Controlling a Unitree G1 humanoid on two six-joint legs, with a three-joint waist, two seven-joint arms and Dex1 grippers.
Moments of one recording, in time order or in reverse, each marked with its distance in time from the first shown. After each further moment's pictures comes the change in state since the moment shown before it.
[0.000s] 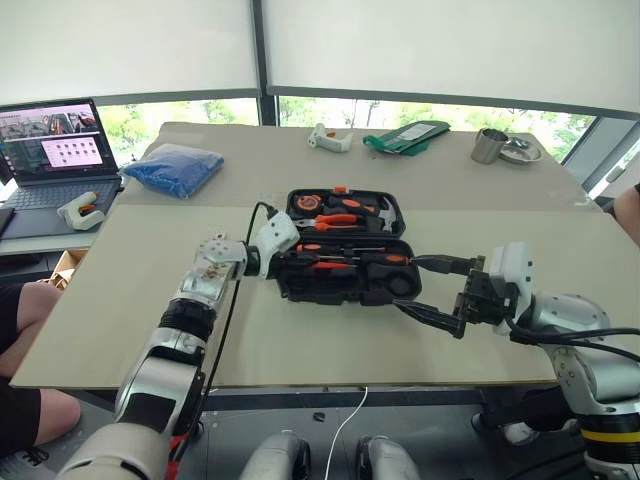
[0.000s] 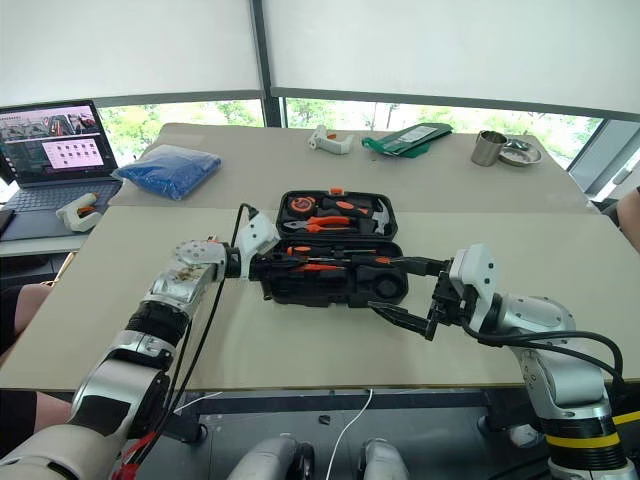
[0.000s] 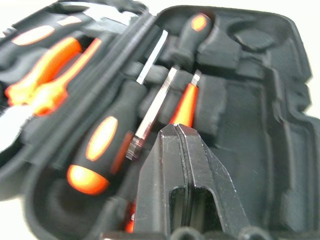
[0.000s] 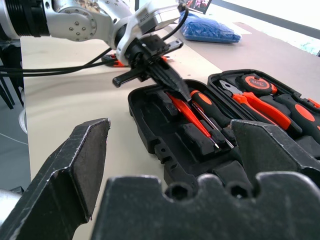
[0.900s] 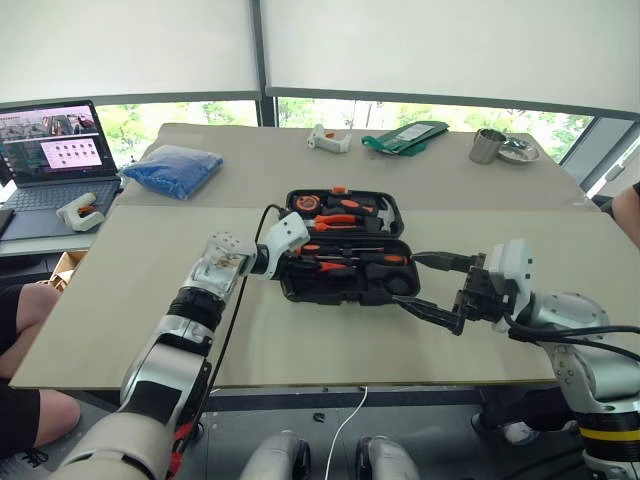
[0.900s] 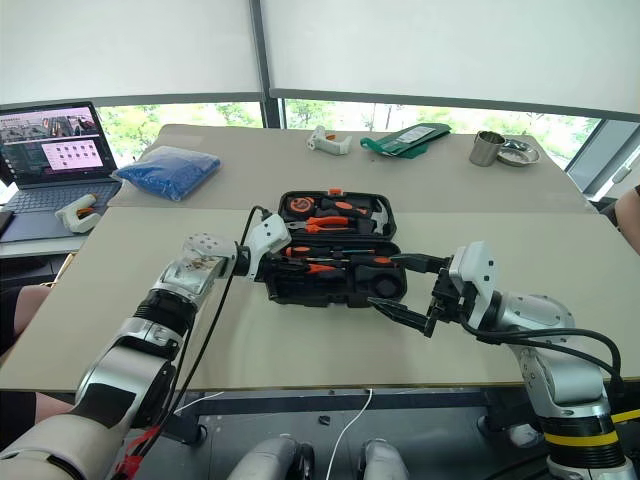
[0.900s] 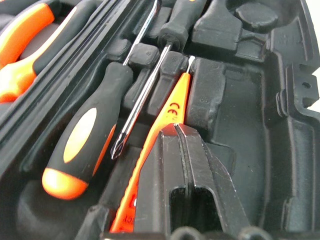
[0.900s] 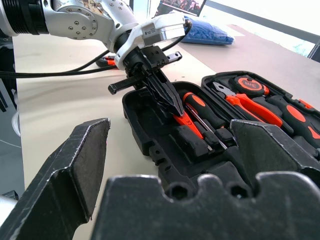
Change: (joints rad) left arm -0.049 0.004 -0.085 0.028 0.051 0.158 -0.063; right arm -0.009 0.004 0.000 0.001 -0.001 0.005 -0.021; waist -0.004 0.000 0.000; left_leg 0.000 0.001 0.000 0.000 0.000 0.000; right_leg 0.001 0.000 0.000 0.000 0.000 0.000
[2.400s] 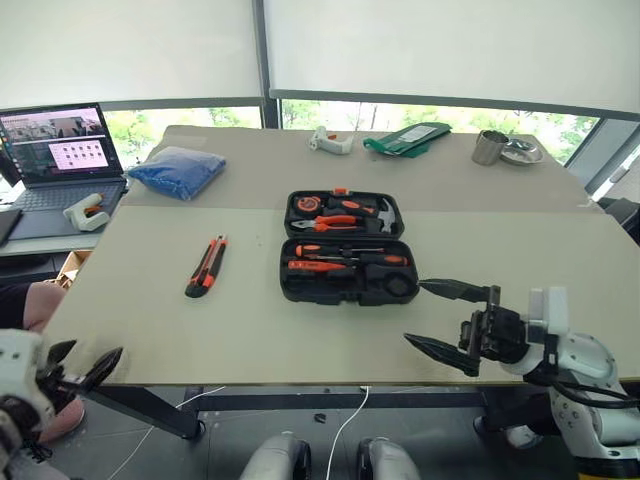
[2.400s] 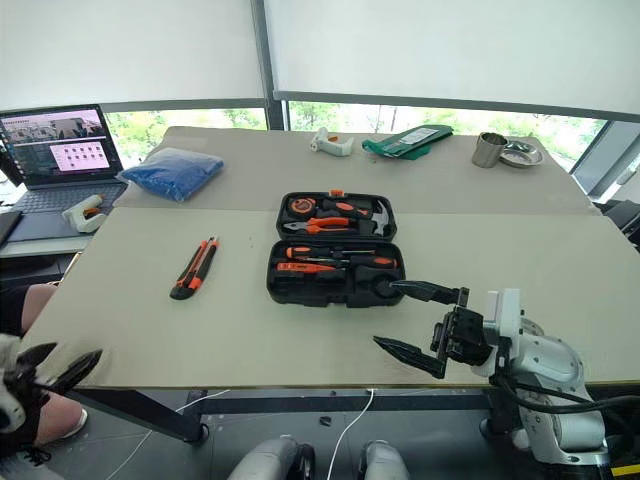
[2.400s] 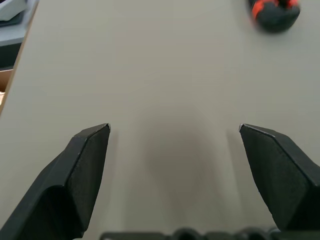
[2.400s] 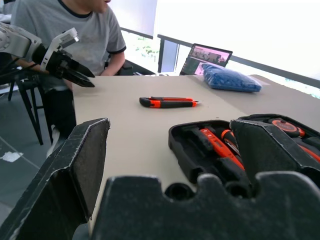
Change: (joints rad) left arm 1.128 0.351 0.882 -0.956 -0.493 0.415 0.484; right arm 0.162 0.103 -0.074 -0.057 0.133 -0.191 0.136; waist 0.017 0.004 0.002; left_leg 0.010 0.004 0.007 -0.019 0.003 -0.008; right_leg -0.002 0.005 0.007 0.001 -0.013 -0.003
